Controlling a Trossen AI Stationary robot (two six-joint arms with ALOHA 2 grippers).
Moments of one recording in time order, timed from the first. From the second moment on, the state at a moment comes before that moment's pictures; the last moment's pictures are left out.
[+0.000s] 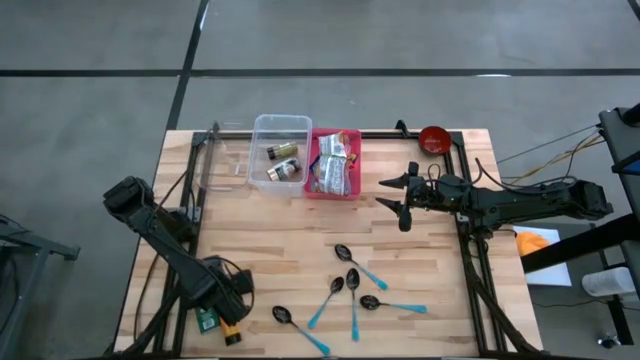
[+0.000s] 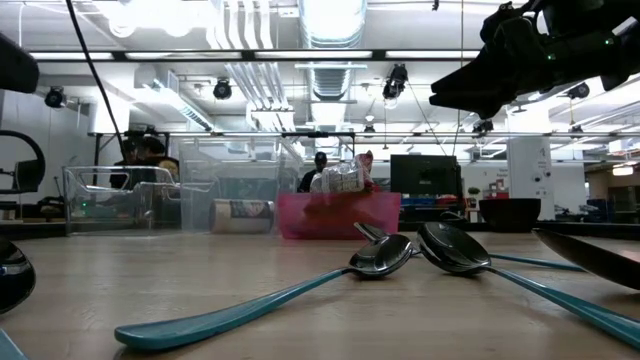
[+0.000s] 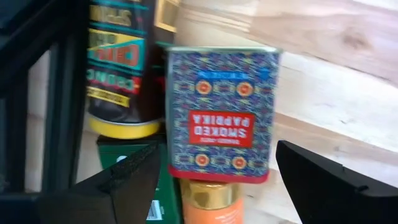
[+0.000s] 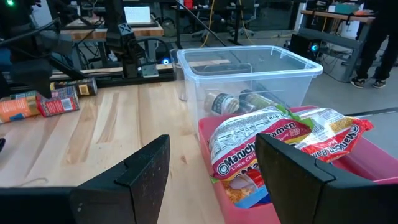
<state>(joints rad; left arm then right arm) -0.80 1.62 1.05 -1.10 0.11 -2.66 -0.12 0.84 0.29 0.40 0.13 0.05</state>
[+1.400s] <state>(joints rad) -0.70 1.60 0.94 -0.95 0.08 -2.48 -0.12 0.84 0.29 0.40 0.13 0.05</state>
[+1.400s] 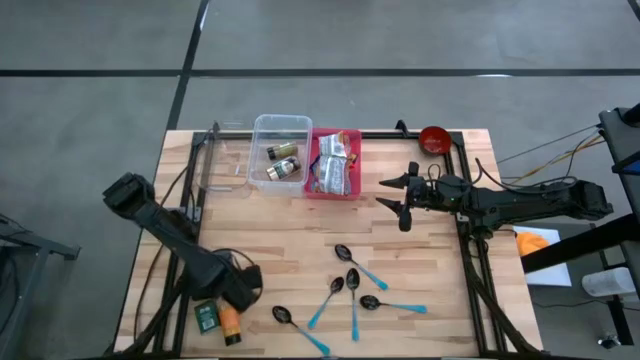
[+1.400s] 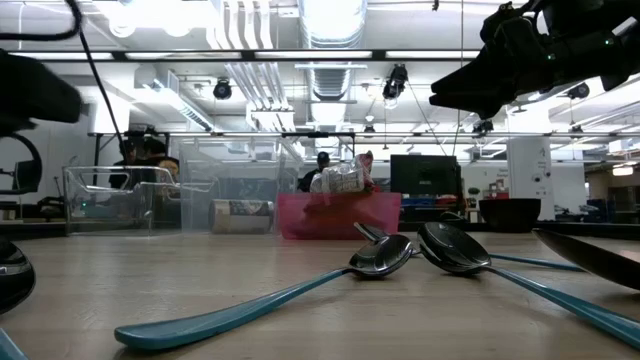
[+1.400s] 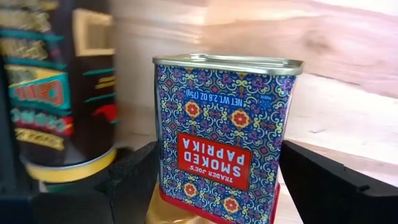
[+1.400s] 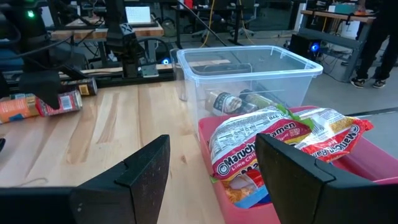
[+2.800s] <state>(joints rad) -0.11 1.60 0.98 -0.86 -0.03 -1.57 -0.12 0.84 0.29 0.40 0.13 0.05</state>
